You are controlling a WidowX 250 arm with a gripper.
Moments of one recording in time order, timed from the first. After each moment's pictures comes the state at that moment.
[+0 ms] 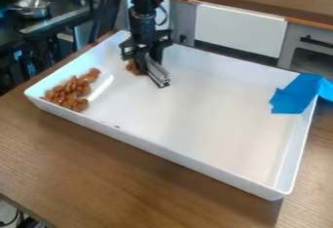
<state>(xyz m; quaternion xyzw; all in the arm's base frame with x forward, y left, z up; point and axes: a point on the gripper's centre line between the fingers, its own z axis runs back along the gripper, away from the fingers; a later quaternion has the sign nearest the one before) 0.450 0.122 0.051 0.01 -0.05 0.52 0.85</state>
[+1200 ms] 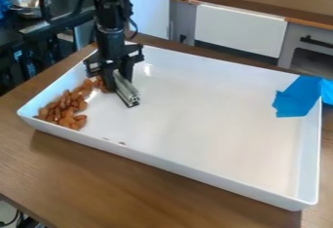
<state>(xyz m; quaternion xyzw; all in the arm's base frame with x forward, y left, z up) 0.380 0.119 0.046 0.01 -0.03 0.54 0.84</state>
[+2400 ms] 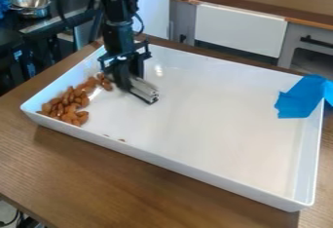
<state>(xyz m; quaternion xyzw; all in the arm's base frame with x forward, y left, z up) 0.392 0.094 0.054 -0.04 0.07 0.62 0.78</state>
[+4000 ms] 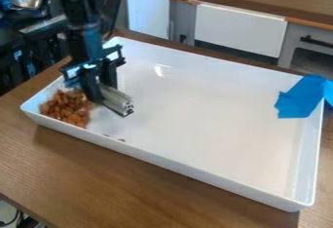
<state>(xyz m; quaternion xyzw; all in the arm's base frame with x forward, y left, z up) 0.331 0.095 0.079 -0.07 0.05 0.62 0.78</state>
